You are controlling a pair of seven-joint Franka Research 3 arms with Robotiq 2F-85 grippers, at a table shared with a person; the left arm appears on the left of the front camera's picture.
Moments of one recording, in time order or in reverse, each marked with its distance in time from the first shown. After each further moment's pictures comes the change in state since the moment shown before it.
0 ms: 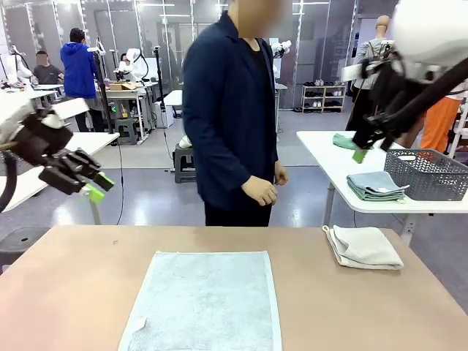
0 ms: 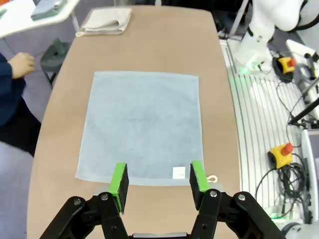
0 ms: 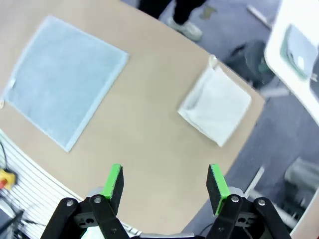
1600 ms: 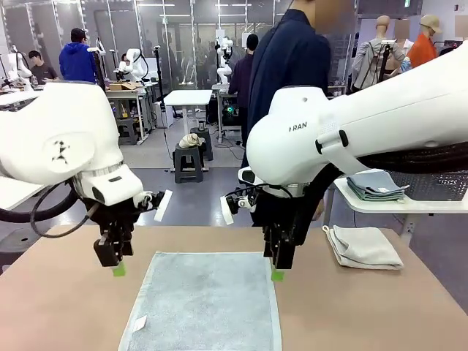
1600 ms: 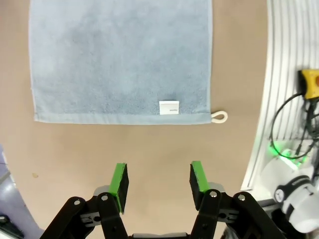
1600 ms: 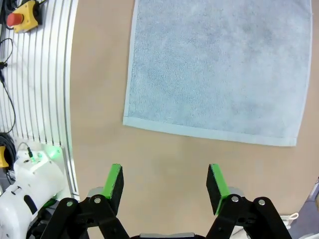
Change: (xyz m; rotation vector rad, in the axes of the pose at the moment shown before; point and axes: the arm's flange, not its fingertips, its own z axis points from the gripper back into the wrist) left arm 0.025 -0.054 -0.159 0.045 0.743 -0.054; right arm 0.006 0.196 -0.189 0.386 0.234 1.013
